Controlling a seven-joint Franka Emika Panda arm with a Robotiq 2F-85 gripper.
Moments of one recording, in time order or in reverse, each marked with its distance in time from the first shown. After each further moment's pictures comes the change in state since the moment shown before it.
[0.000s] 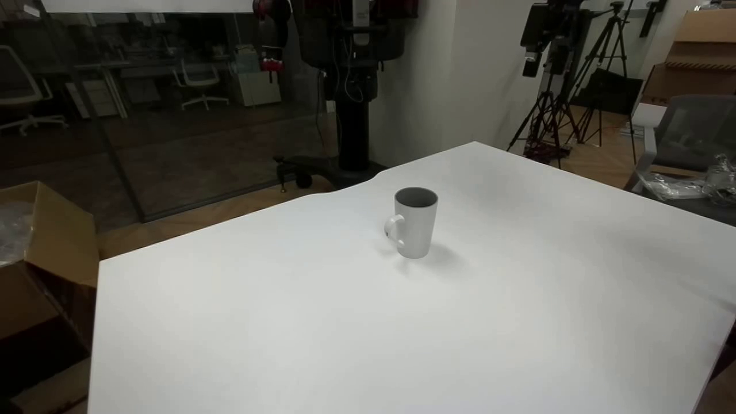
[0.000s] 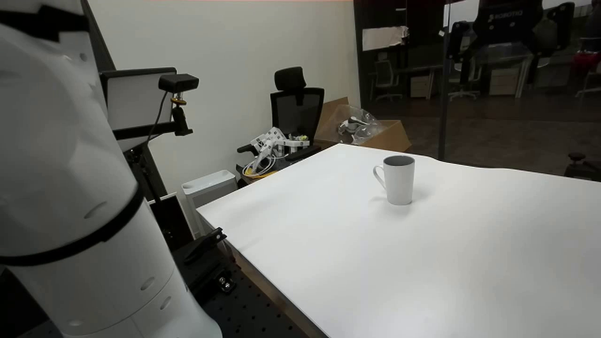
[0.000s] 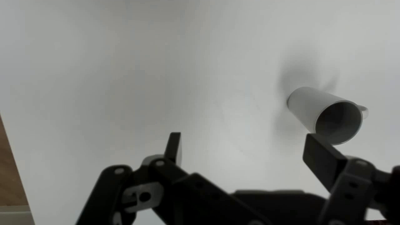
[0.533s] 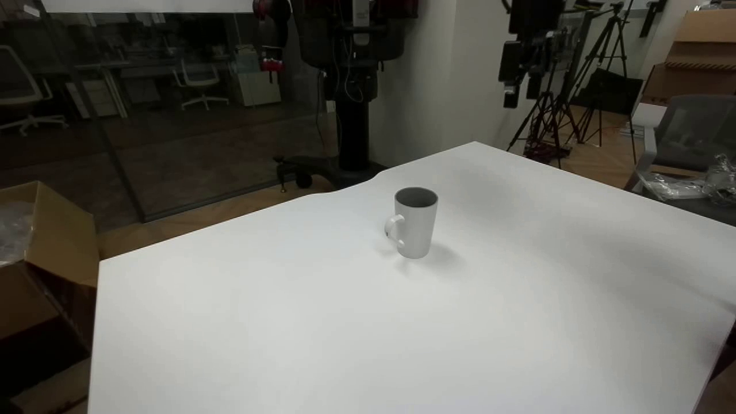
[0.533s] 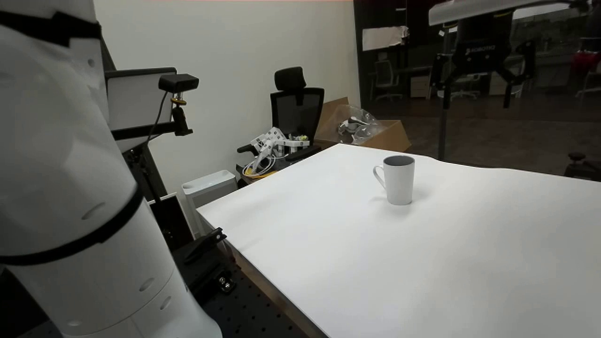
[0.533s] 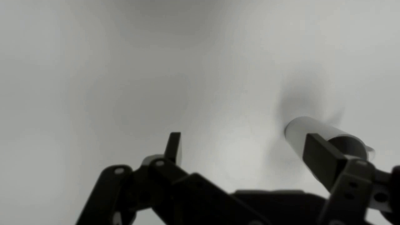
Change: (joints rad) arm -0.018 0.109 0.110 0.045 -0.109 -0.007 -0.001
